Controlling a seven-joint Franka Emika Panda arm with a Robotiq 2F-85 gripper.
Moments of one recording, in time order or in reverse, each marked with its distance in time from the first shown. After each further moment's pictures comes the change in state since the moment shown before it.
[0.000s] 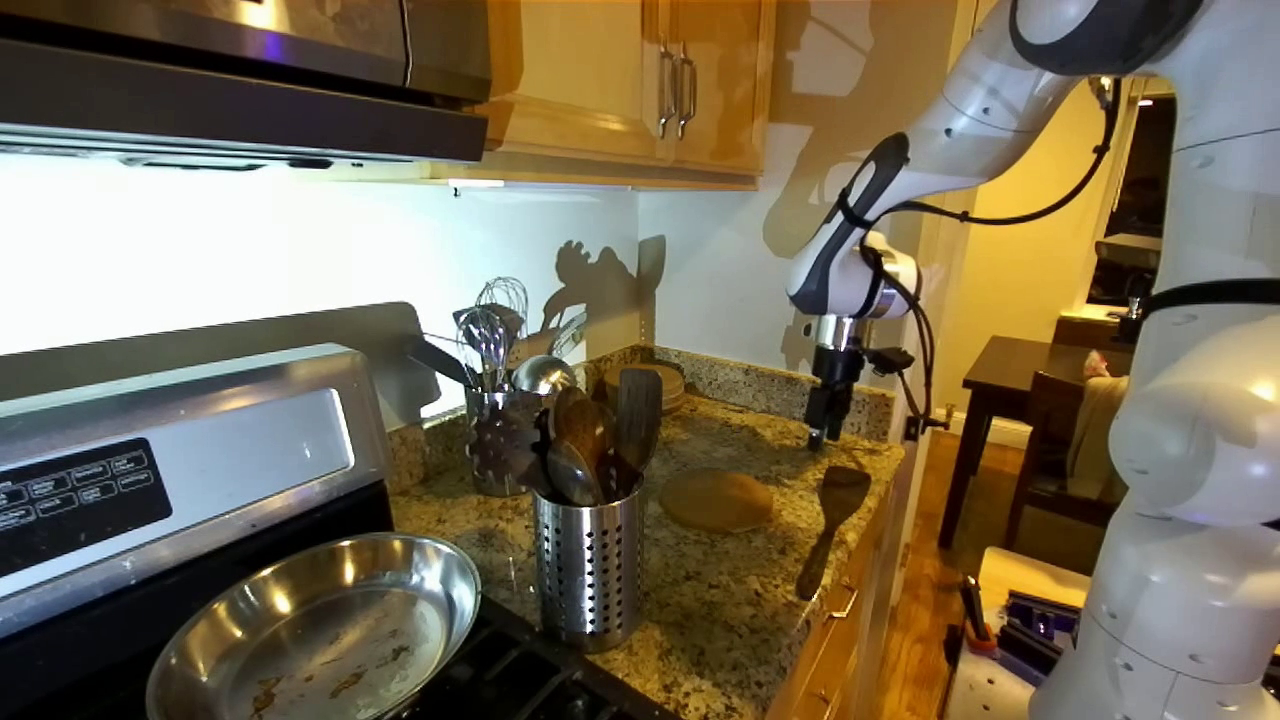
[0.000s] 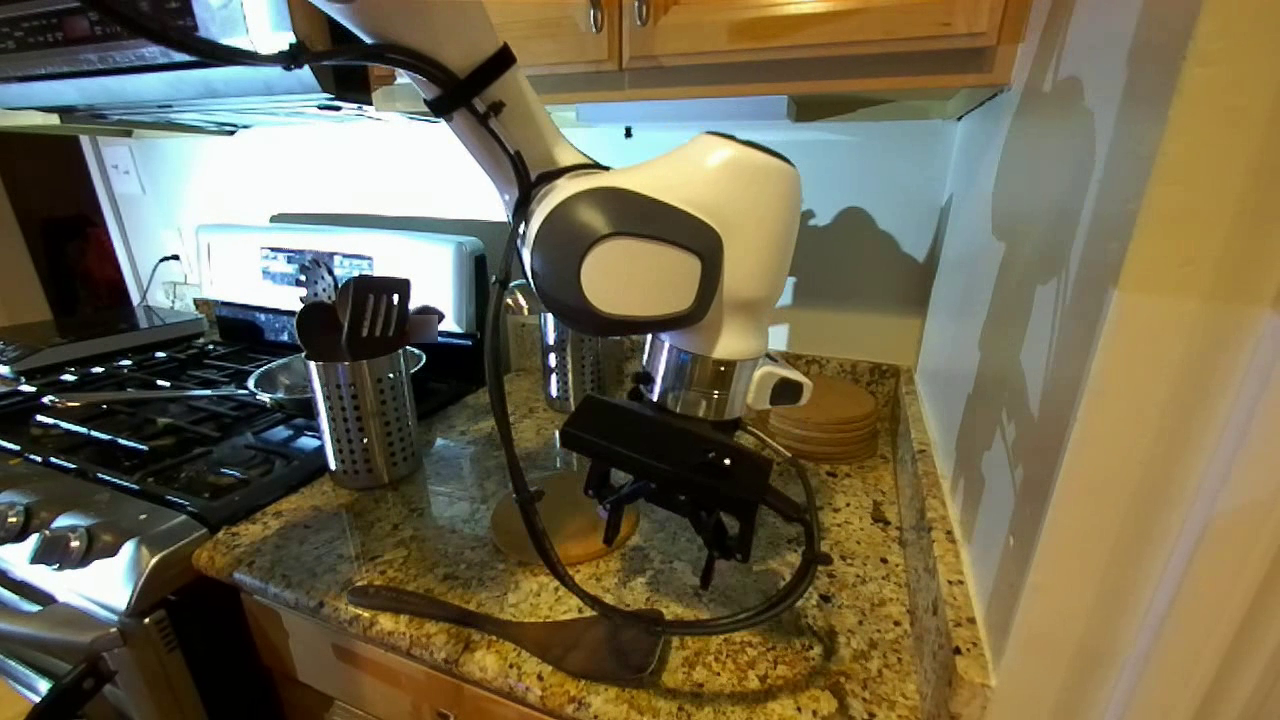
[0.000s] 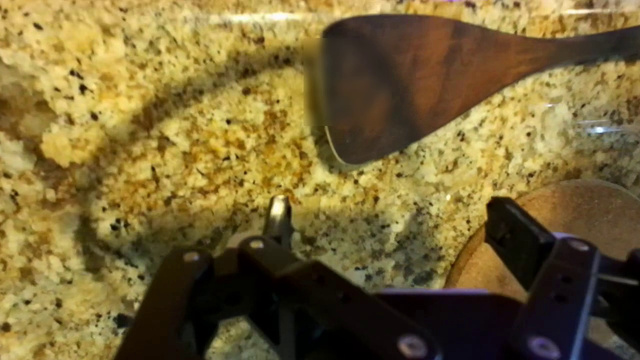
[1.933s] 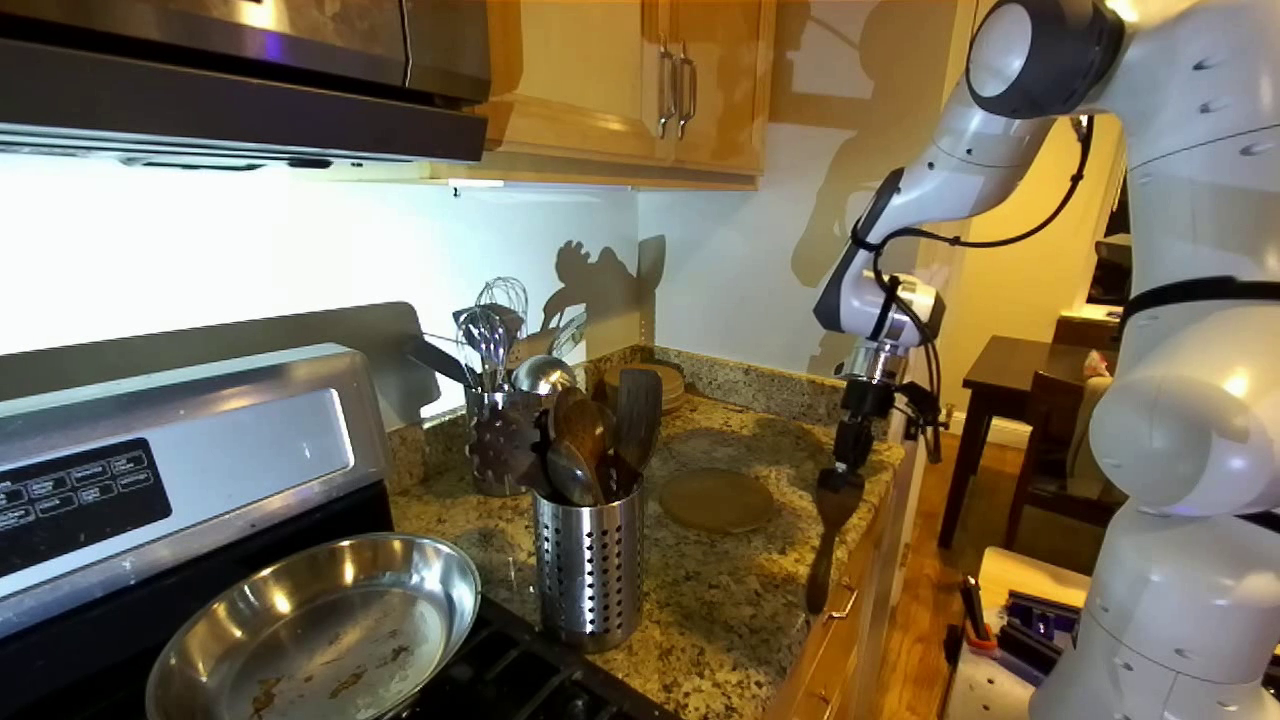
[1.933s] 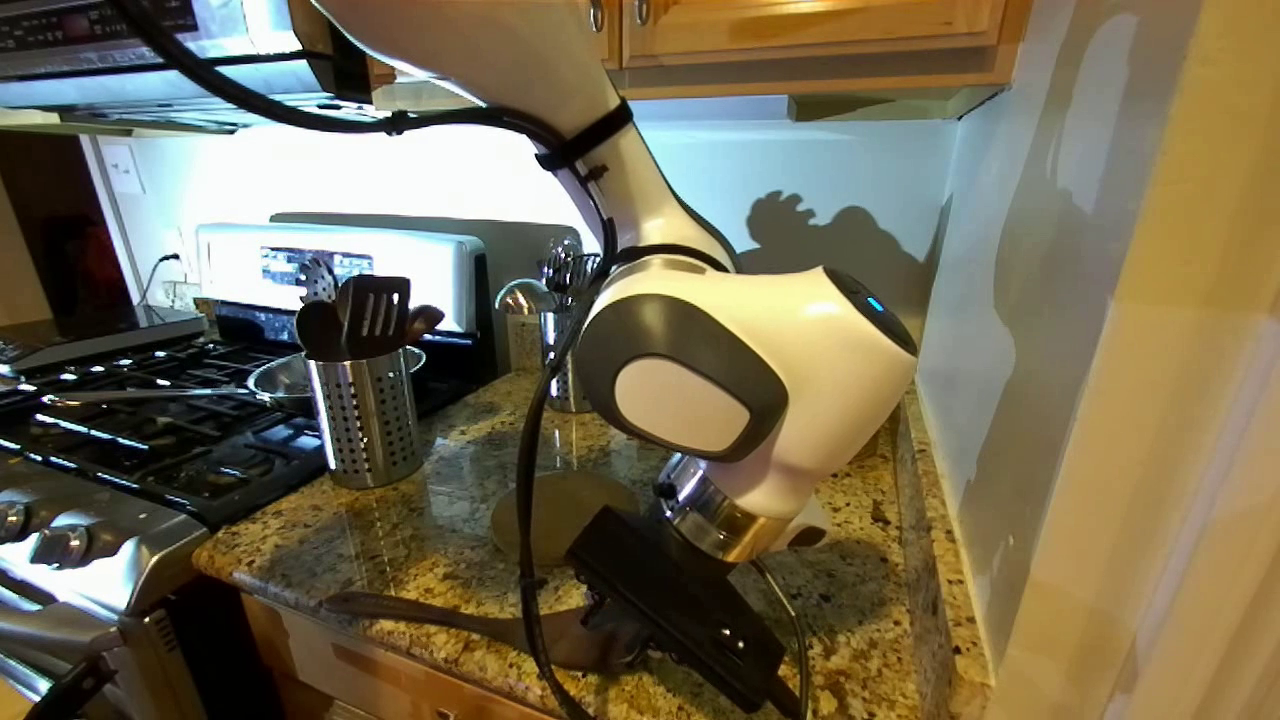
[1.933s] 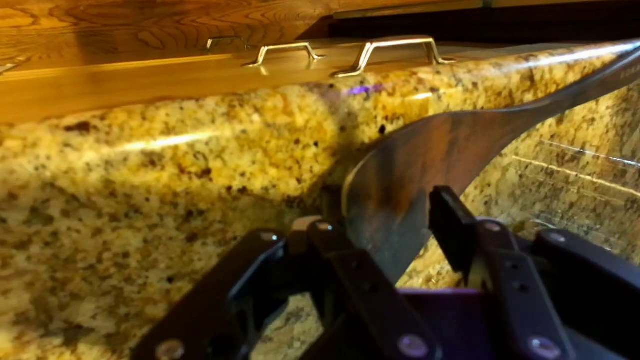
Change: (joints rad) arm -0.139 0.149 0.000 0.052 0.285 -0.219 -0.327
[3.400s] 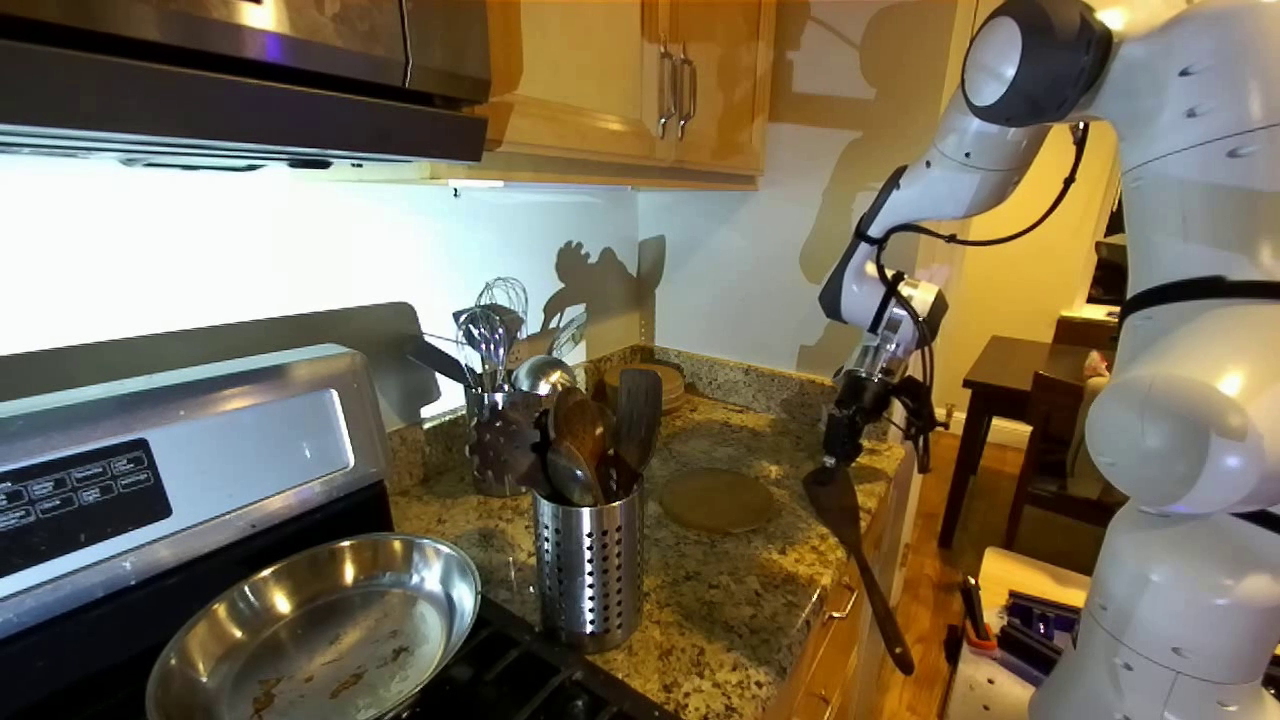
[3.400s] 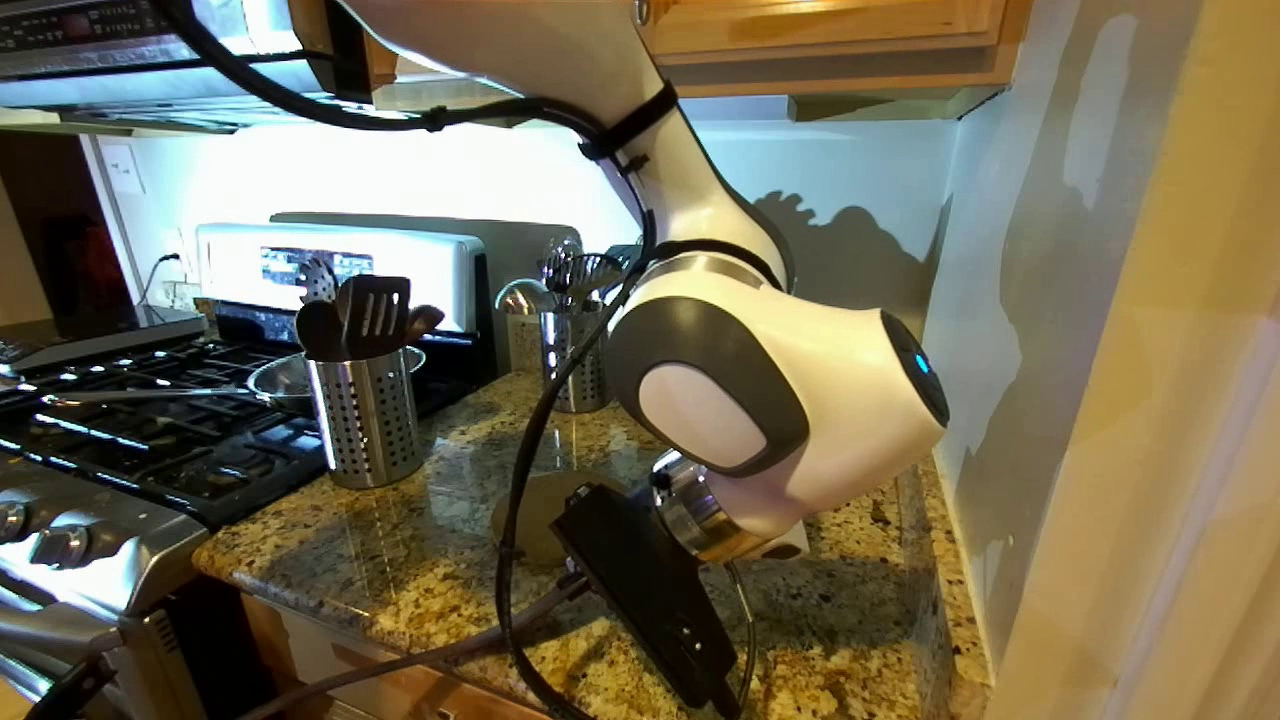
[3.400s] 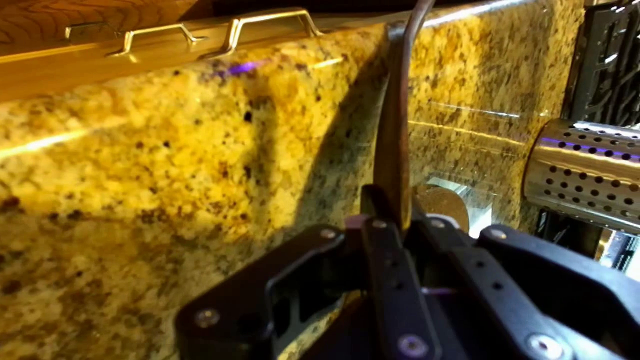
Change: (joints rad) arm -0.033 0.029 0.000 0.054 0.141 -0.257 -0.016
